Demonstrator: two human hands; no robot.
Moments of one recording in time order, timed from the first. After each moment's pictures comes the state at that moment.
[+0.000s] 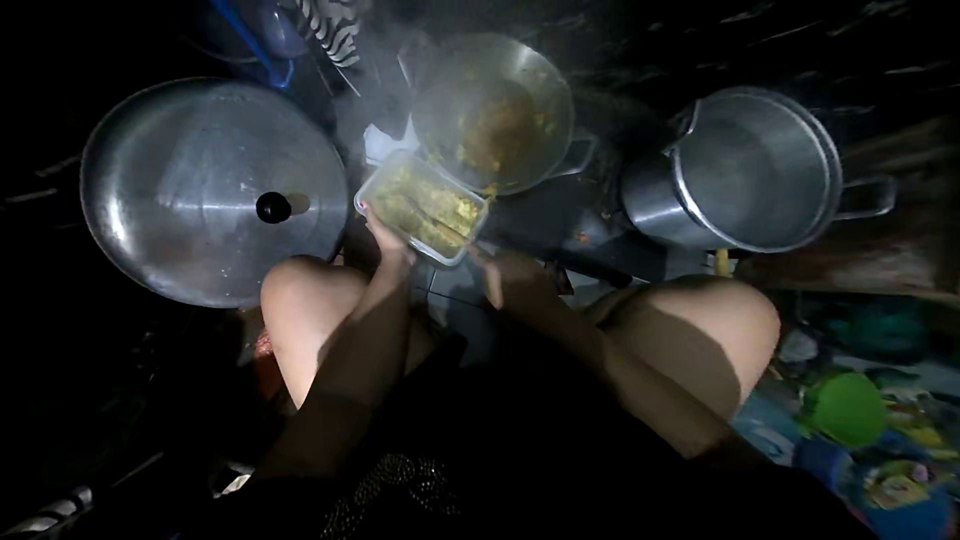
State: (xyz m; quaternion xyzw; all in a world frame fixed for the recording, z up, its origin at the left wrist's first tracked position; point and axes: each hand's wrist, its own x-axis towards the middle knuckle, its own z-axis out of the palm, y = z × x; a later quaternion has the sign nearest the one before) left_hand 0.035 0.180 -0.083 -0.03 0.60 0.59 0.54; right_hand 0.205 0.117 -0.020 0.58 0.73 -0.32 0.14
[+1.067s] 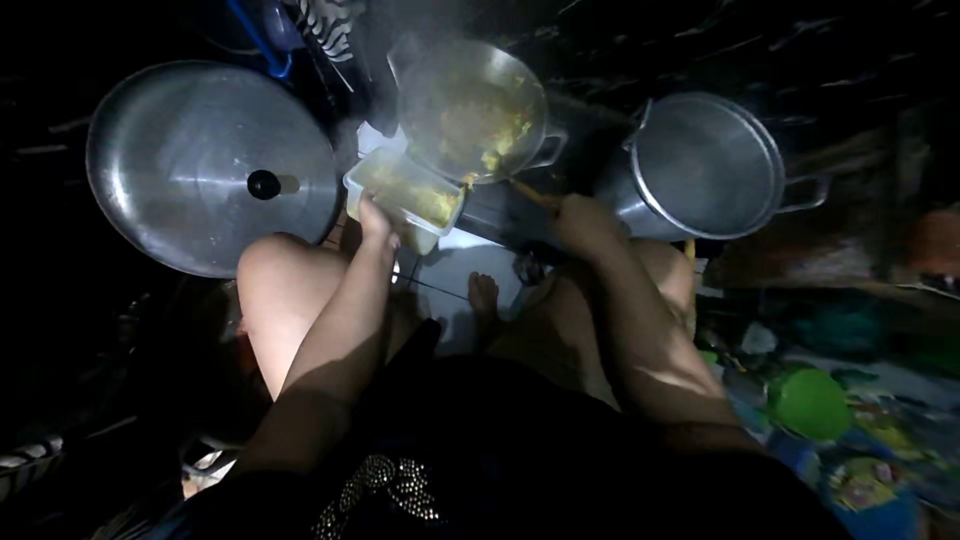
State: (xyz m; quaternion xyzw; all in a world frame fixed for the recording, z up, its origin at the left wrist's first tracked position) left_hand 0.047 0.159 -0.089 0.01 0.64 0.51 0.57; right_hand 0.314 0.147 0.023 0.74 0.60 -0.28 0.15
